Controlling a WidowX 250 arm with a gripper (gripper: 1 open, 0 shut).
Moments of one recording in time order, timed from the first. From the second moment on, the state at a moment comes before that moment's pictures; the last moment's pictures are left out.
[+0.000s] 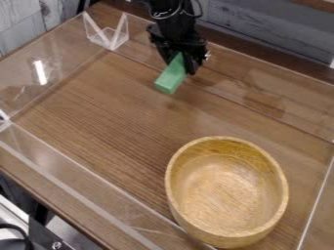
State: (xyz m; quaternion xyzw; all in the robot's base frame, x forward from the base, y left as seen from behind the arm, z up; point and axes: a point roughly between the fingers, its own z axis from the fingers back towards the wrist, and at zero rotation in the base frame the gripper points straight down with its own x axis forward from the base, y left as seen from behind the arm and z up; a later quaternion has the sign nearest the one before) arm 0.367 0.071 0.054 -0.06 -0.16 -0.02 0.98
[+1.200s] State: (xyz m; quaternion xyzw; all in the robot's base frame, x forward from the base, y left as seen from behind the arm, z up) arm 0.360 0.079 0.053 -0.07 -0.14 -0.01 0.99
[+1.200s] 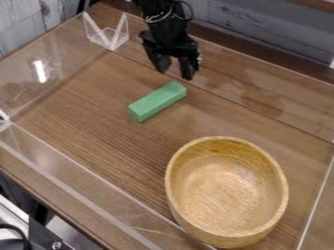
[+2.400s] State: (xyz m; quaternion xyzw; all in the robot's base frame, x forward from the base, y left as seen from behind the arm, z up) arm 0.369 0.081 0.041 -0.09 -0.14 -0.02 0.99
